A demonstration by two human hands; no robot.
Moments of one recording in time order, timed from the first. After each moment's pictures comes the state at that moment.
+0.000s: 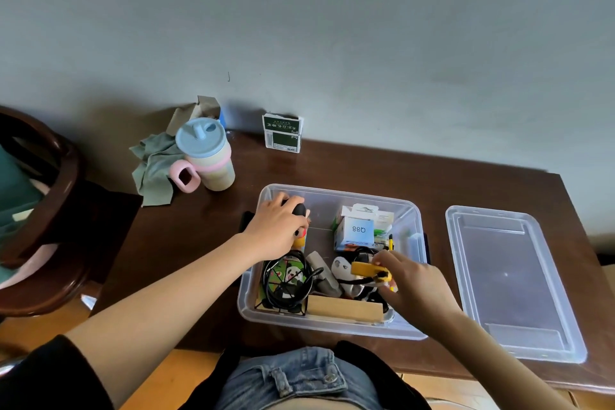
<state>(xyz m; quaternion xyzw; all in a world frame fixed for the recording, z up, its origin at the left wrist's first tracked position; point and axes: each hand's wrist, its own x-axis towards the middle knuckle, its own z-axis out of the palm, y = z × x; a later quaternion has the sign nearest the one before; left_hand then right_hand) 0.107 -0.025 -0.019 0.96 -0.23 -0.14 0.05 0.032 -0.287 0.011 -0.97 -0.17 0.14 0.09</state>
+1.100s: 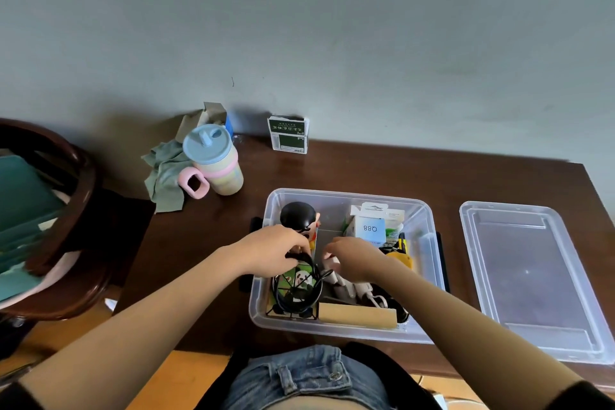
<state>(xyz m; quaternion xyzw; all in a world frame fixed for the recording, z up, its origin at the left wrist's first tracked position) 0.092 -0.007 0.007 0.89 -0.22 -0.33 0.20 0.099 -0.203 -0.042 -0.91 -0.25 0.31 0.07</state>
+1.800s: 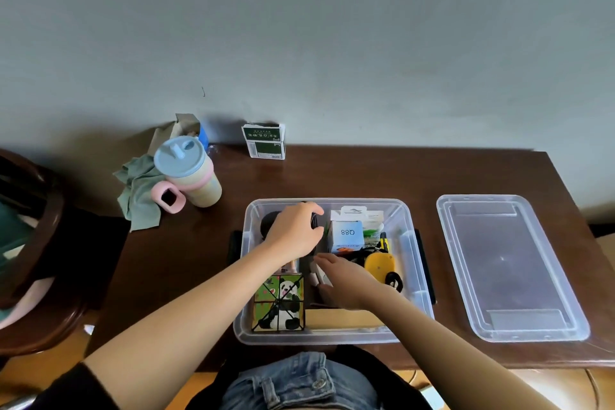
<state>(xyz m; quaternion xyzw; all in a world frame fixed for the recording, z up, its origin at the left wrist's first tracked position) 0.115 -0.081 0.005 0.94 -0.07 -0.18 0.29 0.064 -0.221 -0.057 -0.92 -0.19 0.33 0.14</state>
